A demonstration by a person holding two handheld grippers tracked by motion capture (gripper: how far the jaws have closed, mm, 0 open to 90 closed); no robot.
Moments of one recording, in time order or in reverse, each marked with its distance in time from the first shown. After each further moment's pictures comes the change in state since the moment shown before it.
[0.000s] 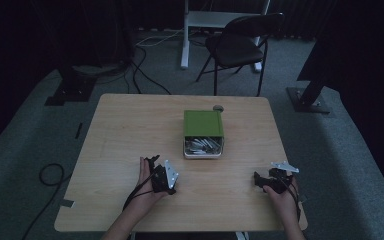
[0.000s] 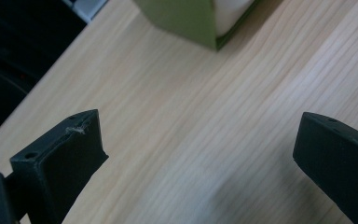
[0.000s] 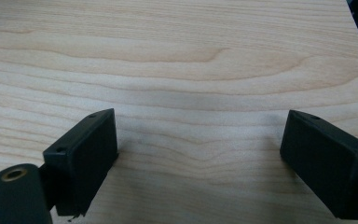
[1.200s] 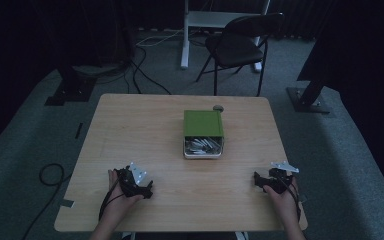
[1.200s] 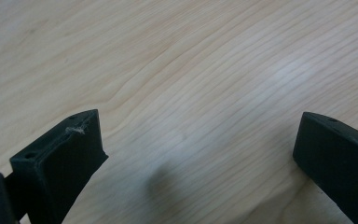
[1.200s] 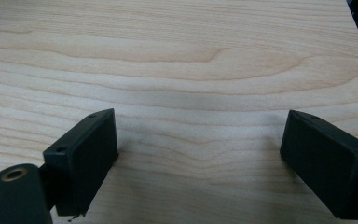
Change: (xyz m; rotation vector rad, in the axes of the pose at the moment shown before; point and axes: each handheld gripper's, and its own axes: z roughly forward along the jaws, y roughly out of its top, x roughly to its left) left arm 0.038 -0.072 -0.023 0.140 -0.030 -0.341; right arm 0.000 0.000 0.000 0.000 0.000 -0.002
